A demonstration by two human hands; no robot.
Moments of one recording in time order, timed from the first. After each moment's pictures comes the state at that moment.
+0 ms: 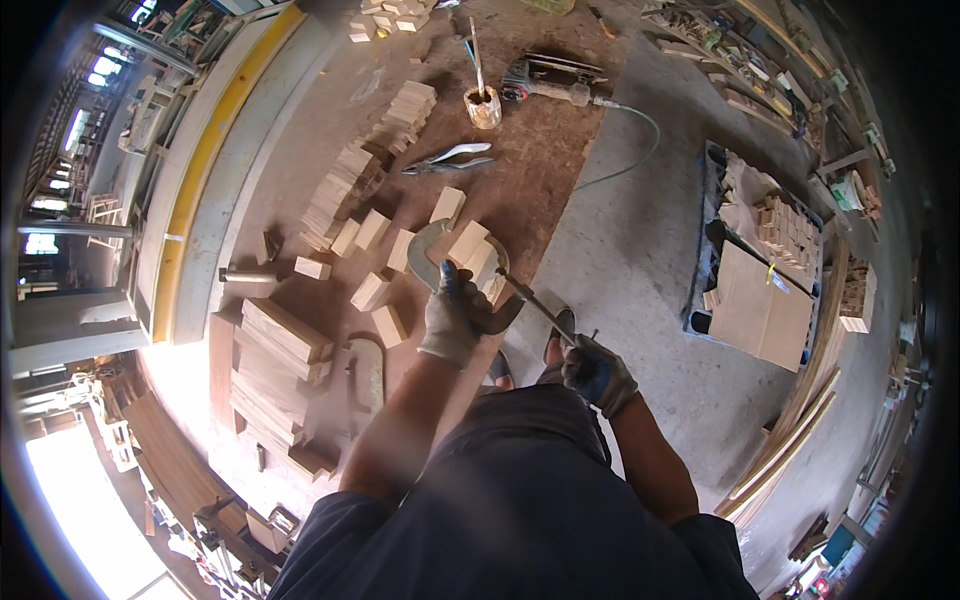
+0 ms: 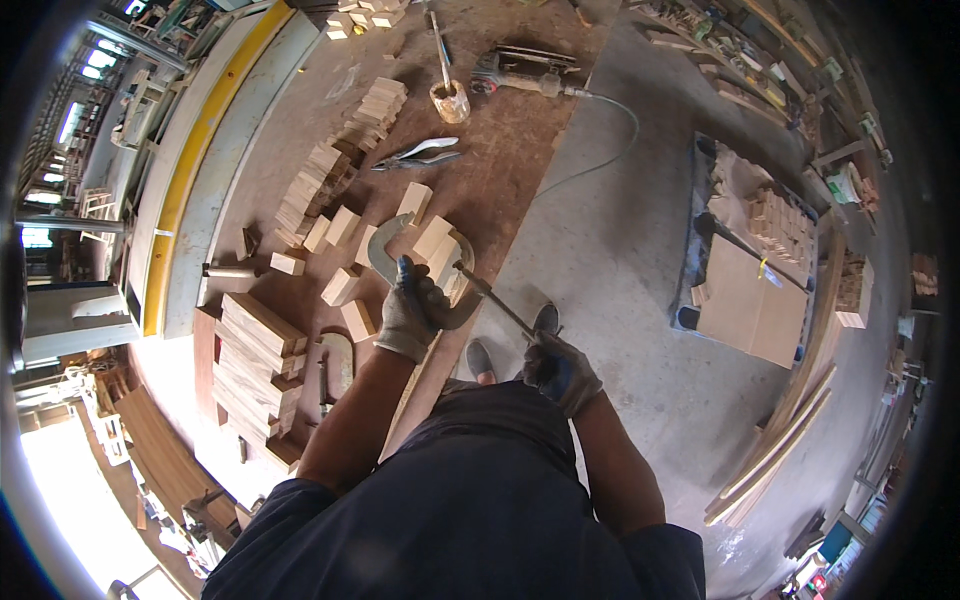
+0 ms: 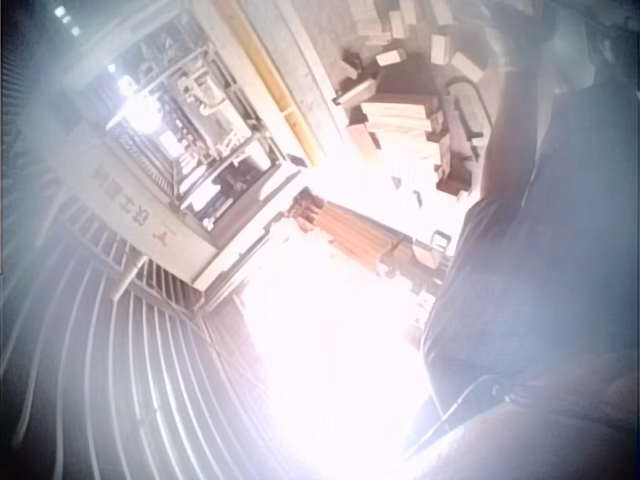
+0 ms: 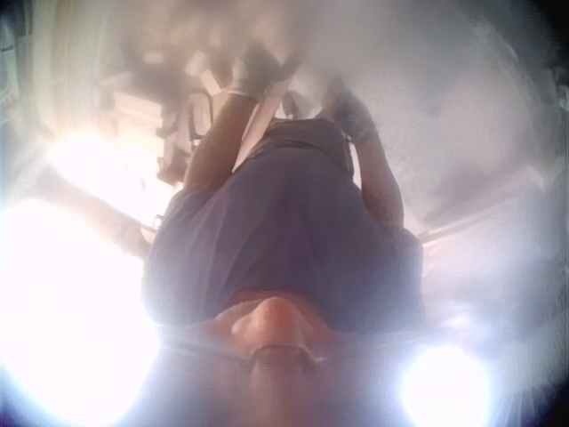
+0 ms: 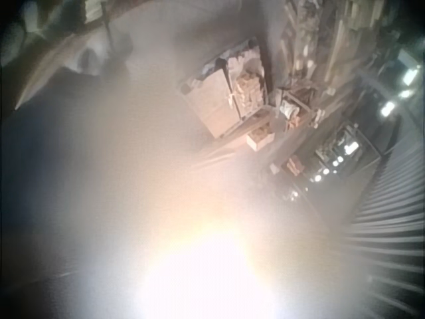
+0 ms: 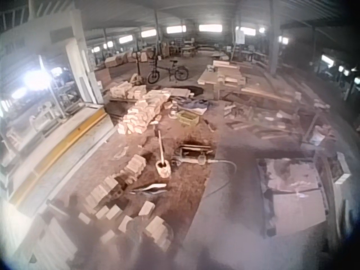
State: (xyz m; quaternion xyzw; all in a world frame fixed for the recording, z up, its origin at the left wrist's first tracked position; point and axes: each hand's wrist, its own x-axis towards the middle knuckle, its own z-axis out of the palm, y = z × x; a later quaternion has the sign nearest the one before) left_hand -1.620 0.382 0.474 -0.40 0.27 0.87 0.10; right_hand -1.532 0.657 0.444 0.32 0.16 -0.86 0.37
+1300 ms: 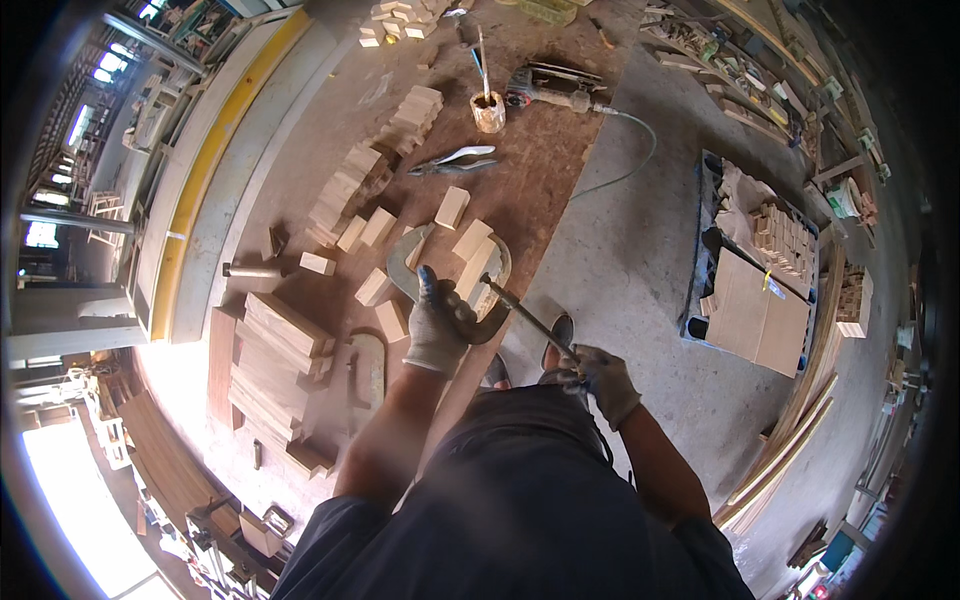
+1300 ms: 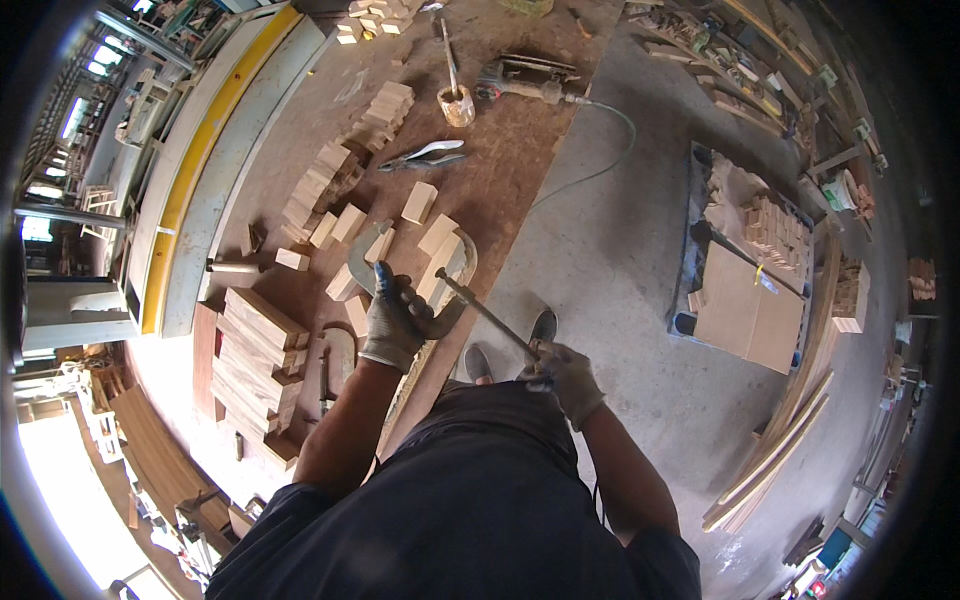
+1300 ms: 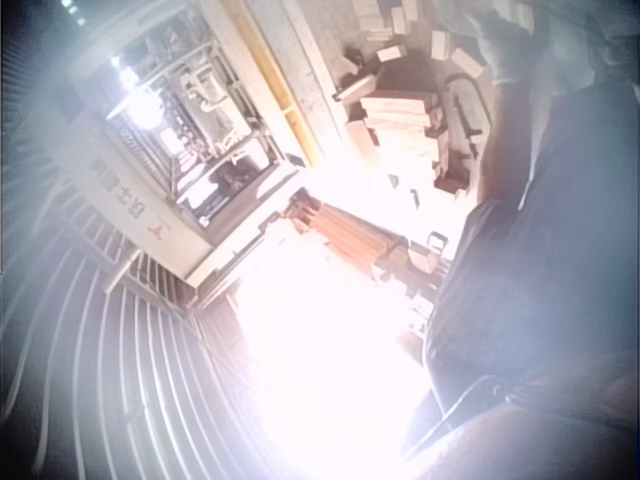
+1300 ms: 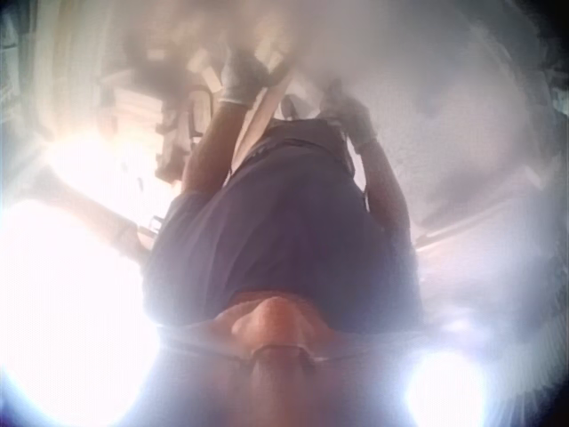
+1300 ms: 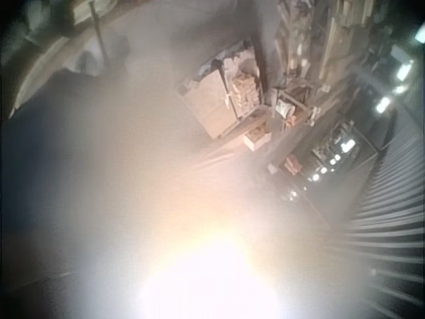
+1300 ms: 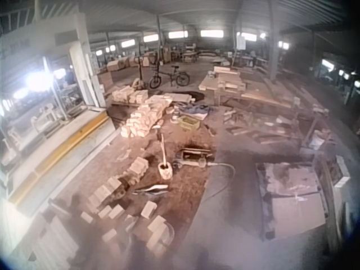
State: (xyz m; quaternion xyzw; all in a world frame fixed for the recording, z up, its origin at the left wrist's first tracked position) left_hand -1.596 0.364 0.511 -0.39 0.31 0.86 0.07; right_hand -1.508 0.646 0.485 0.17 0.63 -0.71 0.27
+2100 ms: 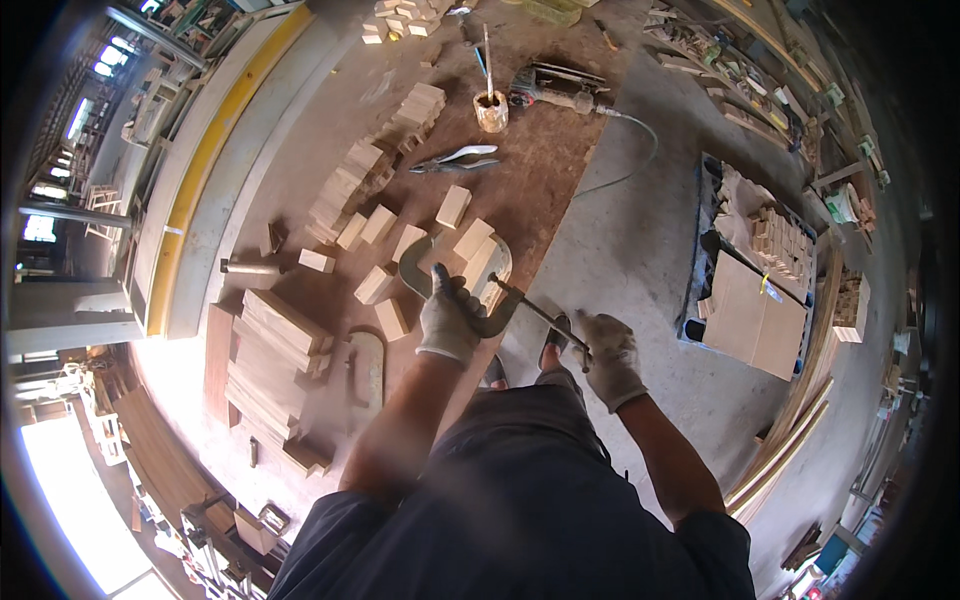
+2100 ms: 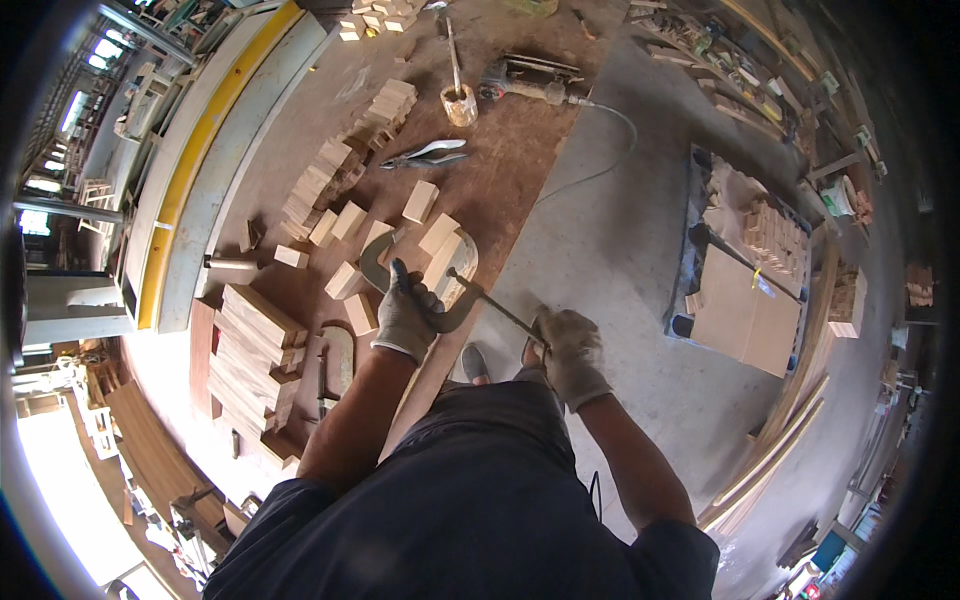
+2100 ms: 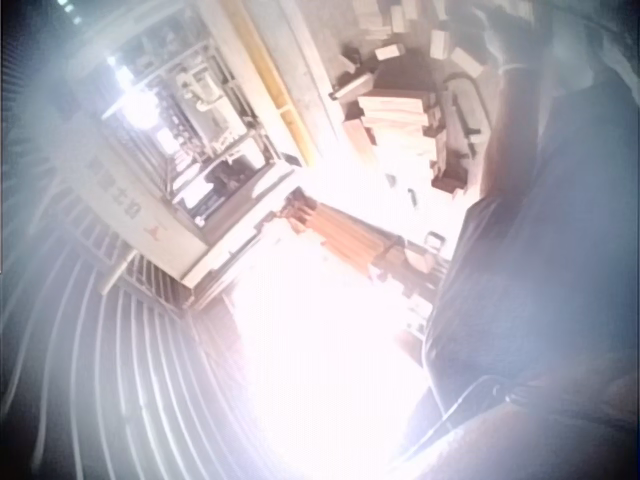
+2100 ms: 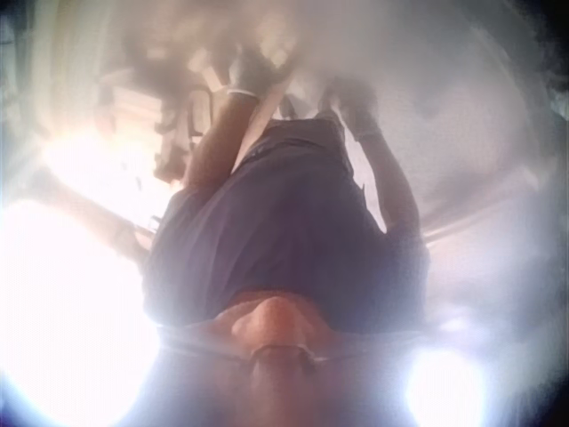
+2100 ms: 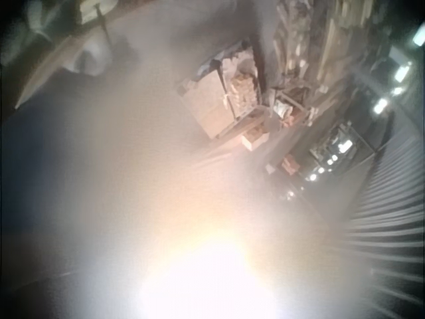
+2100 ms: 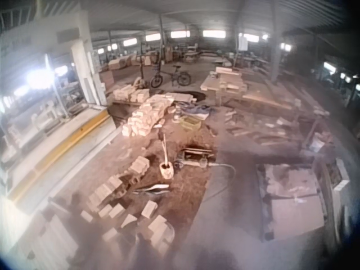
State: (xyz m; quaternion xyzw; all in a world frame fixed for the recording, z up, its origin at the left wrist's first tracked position) left_hand -1.608 0.376 0.493 -0.45 0.30 0.84 0.05; right_hand -1.544 0.654 0.500 -0.17 0.95 -0.25 -0.03
